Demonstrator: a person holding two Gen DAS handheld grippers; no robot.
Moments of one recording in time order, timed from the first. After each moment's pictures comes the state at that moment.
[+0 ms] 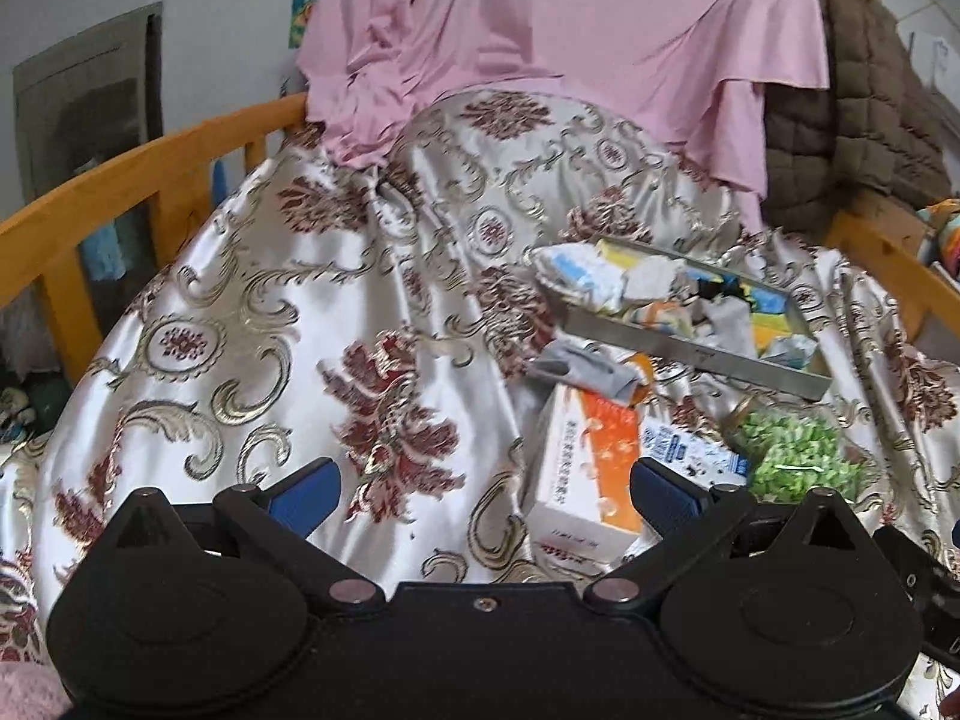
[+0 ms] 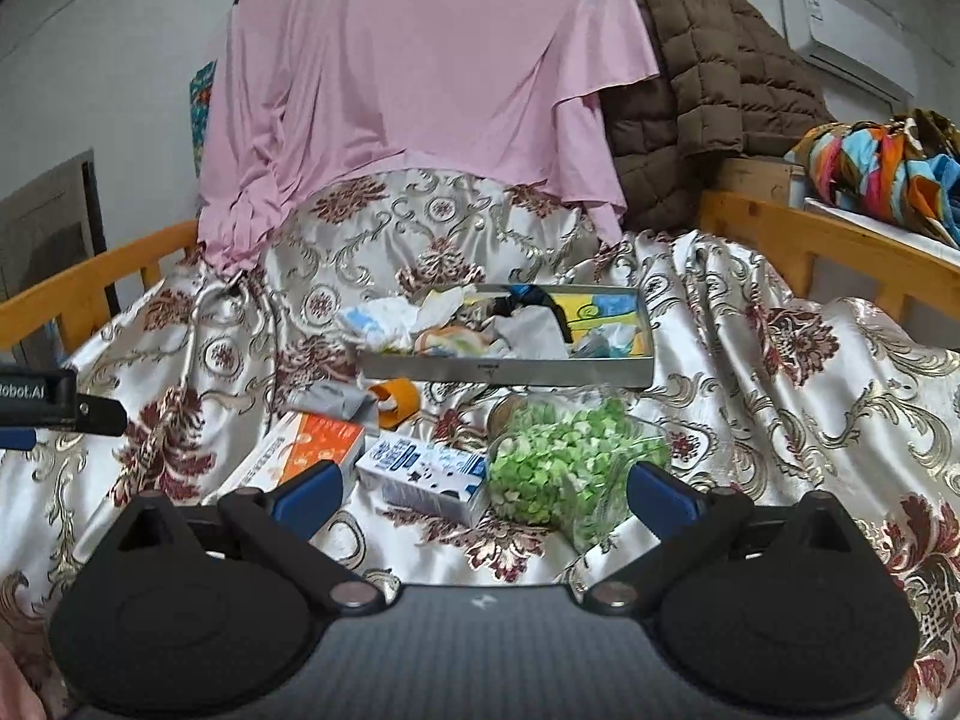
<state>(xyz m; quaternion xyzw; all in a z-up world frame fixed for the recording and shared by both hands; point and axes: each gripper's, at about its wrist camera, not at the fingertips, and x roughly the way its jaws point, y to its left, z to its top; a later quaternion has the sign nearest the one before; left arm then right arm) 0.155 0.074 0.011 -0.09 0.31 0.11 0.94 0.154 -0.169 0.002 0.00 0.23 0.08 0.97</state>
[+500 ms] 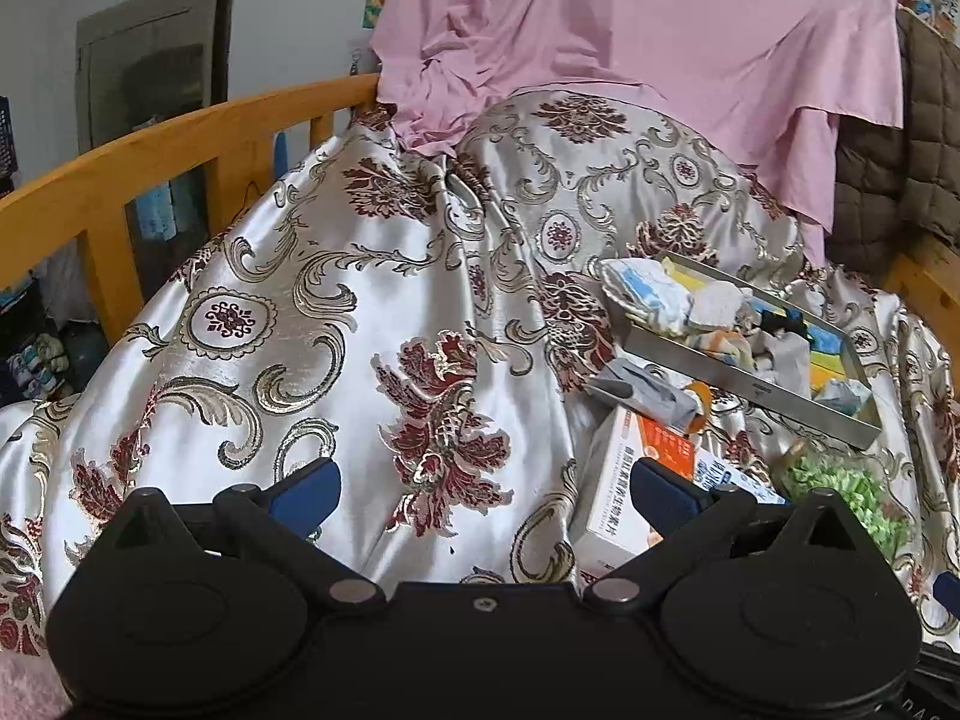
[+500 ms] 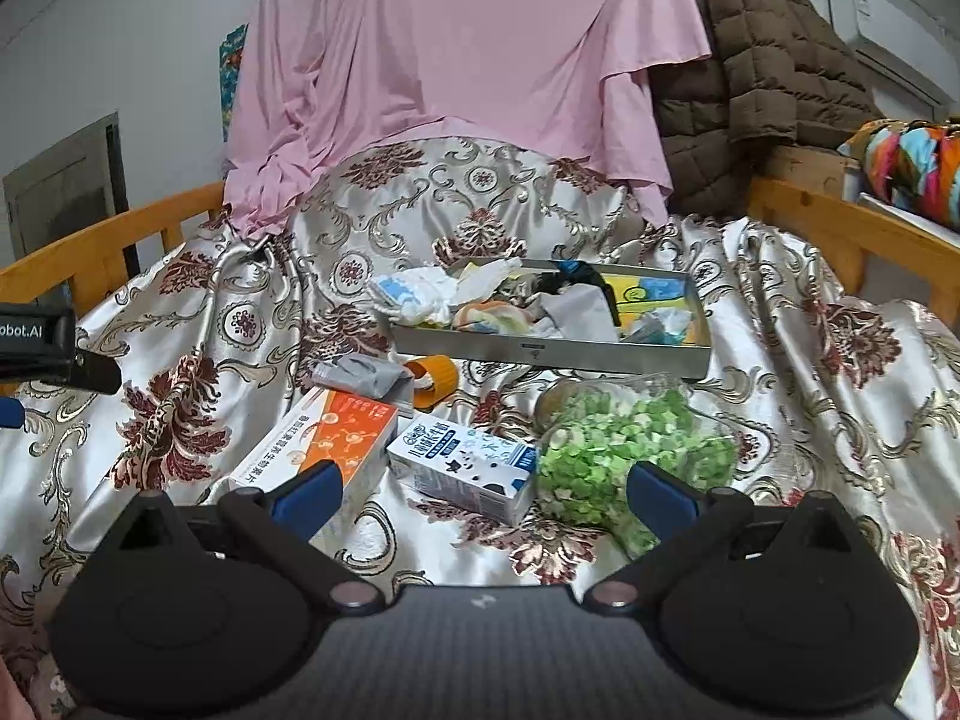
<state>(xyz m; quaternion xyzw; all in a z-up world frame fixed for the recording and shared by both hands) 0.170 0.095 0.007 -0.13 0.30 0.17 0.93 0.186 -0.142 -0.014 -0.02 0.25 0.11 0.96</state>
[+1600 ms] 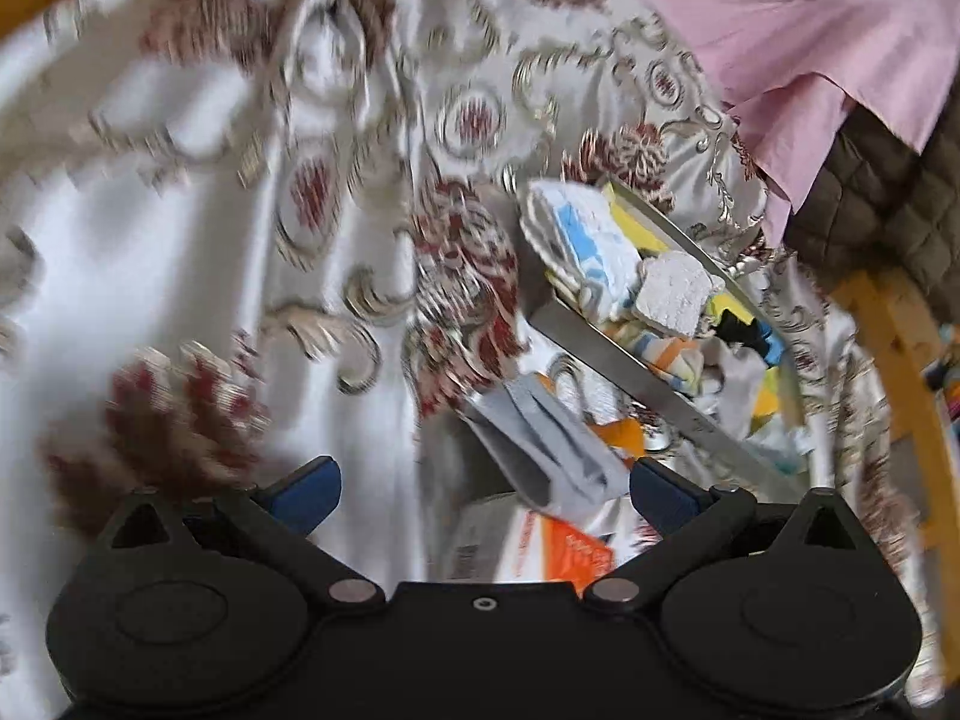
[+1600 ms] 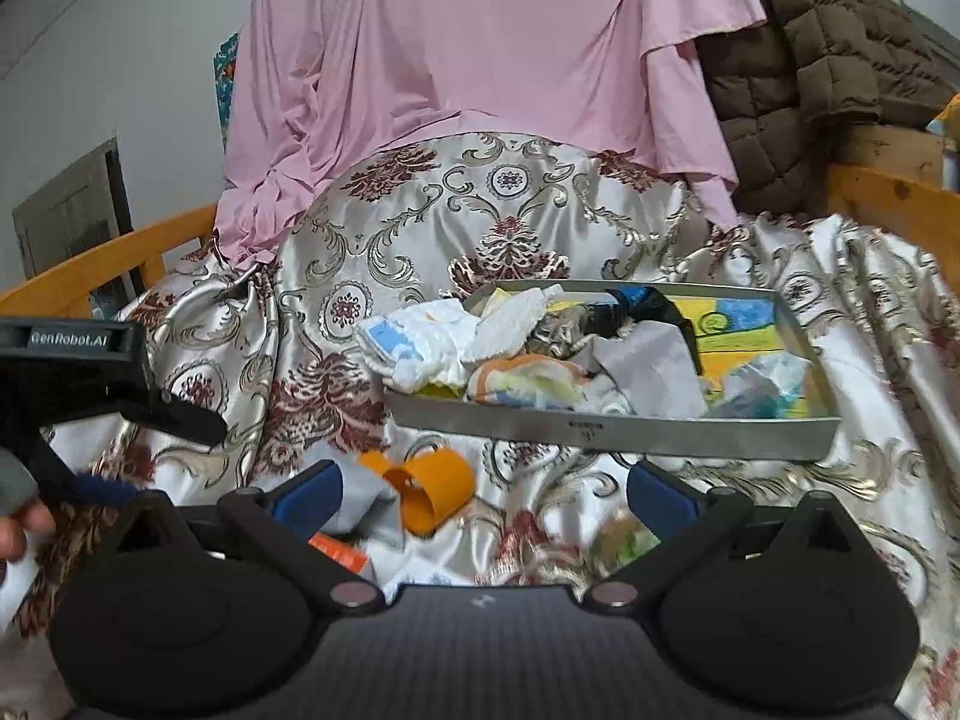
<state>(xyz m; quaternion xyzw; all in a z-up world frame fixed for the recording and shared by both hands) 0.366 0.151 -0.060 -0.31 0.41 0.02 0.86 0.348 -0.120 -0.039 0.02 0.25 0.16 0.96</state>
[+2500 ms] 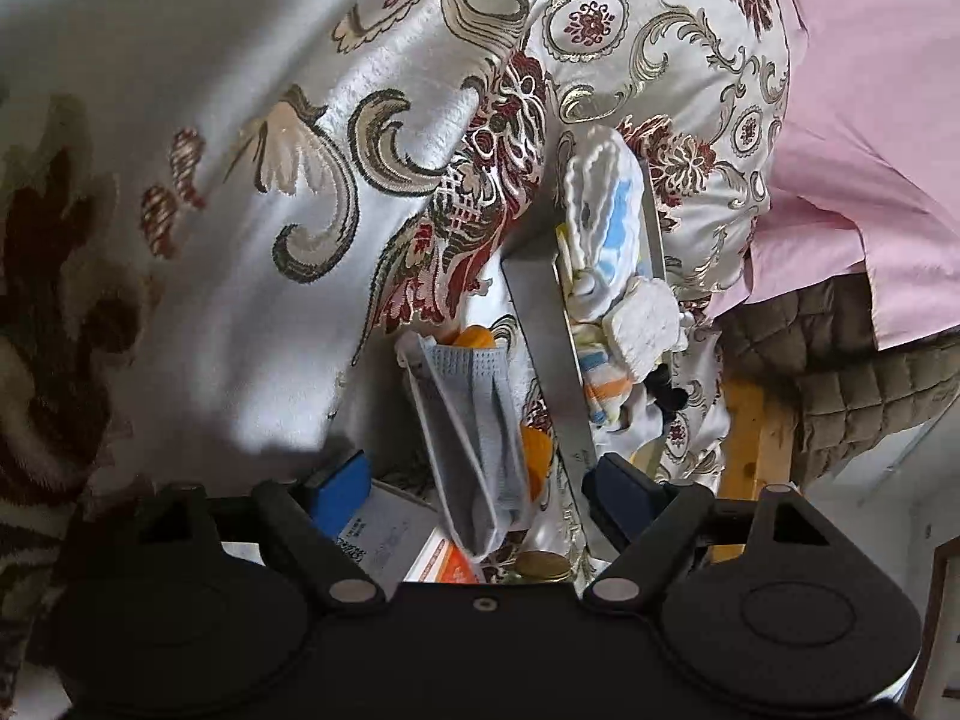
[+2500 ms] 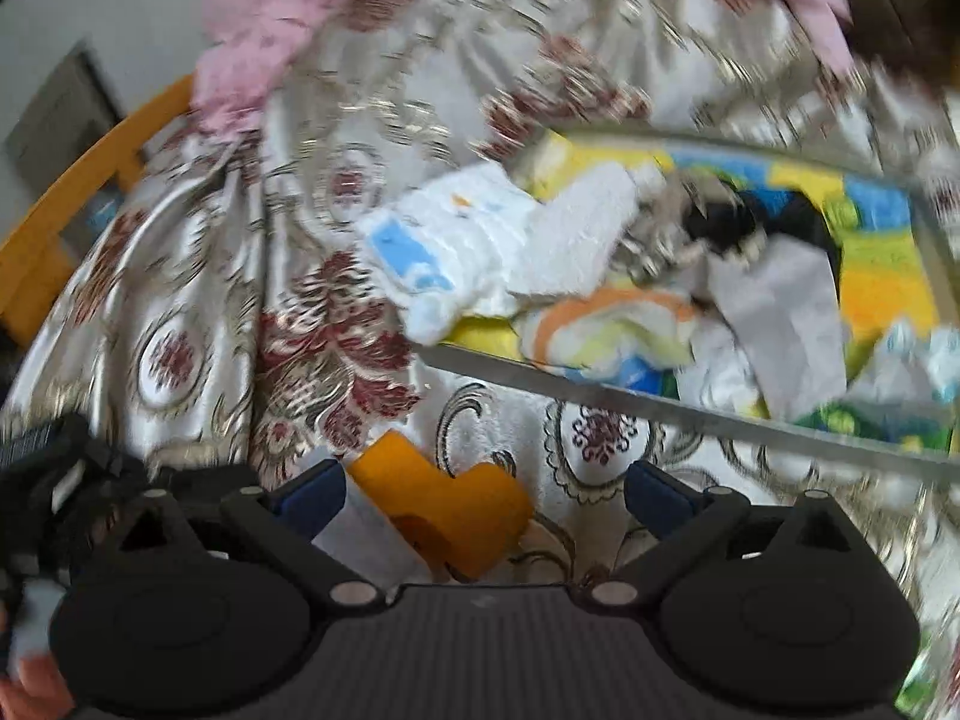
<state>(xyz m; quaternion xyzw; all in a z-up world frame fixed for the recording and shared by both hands) 0.408 0.183 -0.139 -0.59 0.42 -0.06 0.69 0.489 -0.079 -0.036 0.03 0.47 0.19 0.86</state>
